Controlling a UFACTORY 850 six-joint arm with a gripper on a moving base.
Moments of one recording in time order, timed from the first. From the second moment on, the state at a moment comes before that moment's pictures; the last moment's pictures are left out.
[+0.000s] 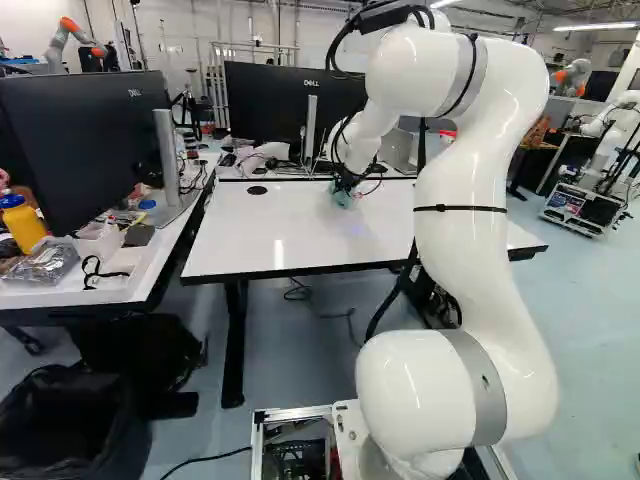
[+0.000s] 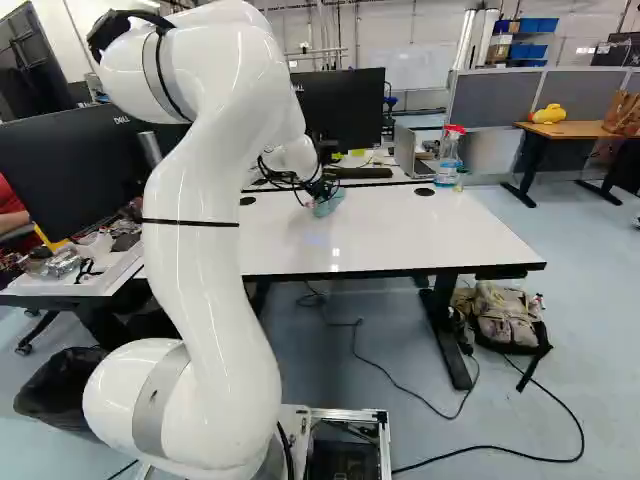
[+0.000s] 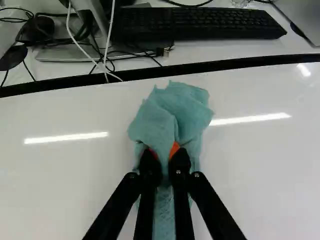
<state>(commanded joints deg) -4.2 -33.1 -74.3 0.0 -0.1 0.0</state>
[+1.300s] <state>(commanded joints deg) -7.5 -30.2 -70.4 0.0 -0.2 0.0</state>
